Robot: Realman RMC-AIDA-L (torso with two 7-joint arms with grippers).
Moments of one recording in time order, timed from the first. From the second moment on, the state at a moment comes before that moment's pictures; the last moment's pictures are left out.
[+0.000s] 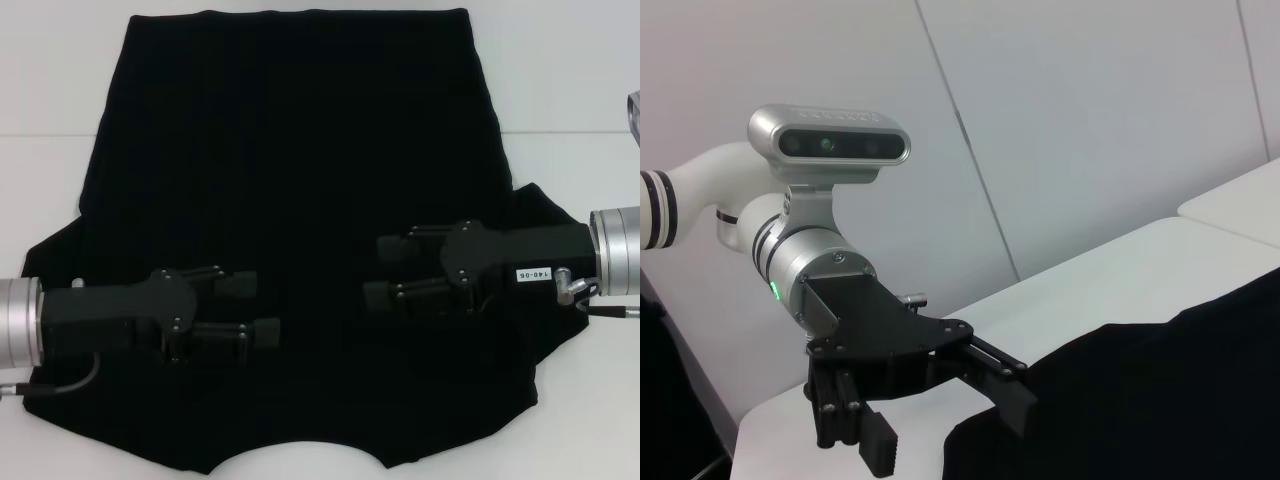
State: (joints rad) left arm -0.51 -2.06 0.62 0.68 2.01 1.77 -1.54; right arm 0.71 2.06 -0.81 -0.62 -1.97 -1.61 1.58
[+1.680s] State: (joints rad) left arm -0.43 -2.01 0.22 0.73 2.28 1.40 -1.92; right arm 0.73 2.08 -0.80 -0.62 -1.95 -1.55 1.58
